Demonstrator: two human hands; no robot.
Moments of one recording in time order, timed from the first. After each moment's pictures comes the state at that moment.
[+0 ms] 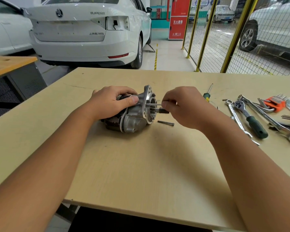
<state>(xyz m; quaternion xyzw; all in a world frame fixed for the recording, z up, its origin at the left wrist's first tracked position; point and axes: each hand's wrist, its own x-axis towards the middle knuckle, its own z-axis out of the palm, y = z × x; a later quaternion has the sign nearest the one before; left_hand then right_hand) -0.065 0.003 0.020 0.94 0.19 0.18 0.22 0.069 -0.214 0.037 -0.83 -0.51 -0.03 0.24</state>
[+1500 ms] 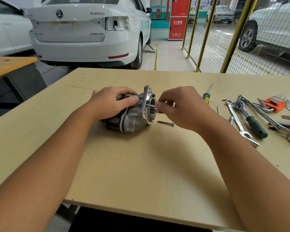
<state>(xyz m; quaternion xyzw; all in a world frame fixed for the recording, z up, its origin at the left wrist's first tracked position) -0.064 0.005 0.018 0.94 0.19 0.17 0.22 0.065 -0.214 0.034 -0.81 -0.52 -0.05 0.28</state>
